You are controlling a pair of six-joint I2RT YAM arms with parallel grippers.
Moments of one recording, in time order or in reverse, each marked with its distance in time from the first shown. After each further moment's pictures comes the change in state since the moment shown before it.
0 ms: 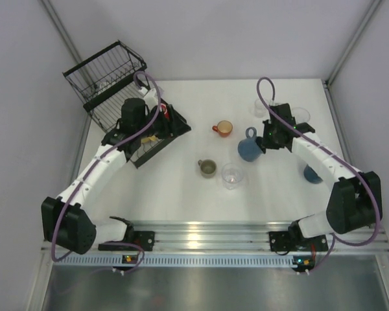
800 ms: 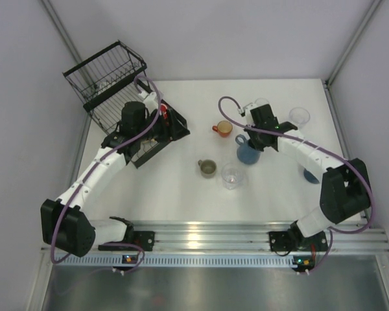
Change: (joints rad) left arm -0.001 -0.026 -0.039 -0.018 -0.012 0.023; right arm 0.124 0.119 0.040 0.054 0.077 -0.524
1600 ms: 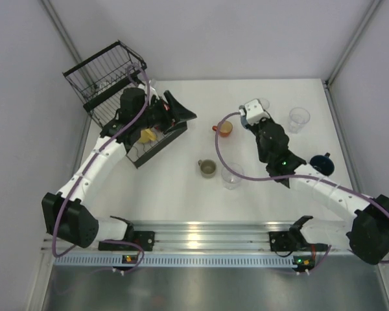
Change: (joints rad) left arm 0.001 0.065 0.156 -0.044 0.069 -0.386; right arm 0.191 -0.357 -0.318 0.768 0.429 -0.337
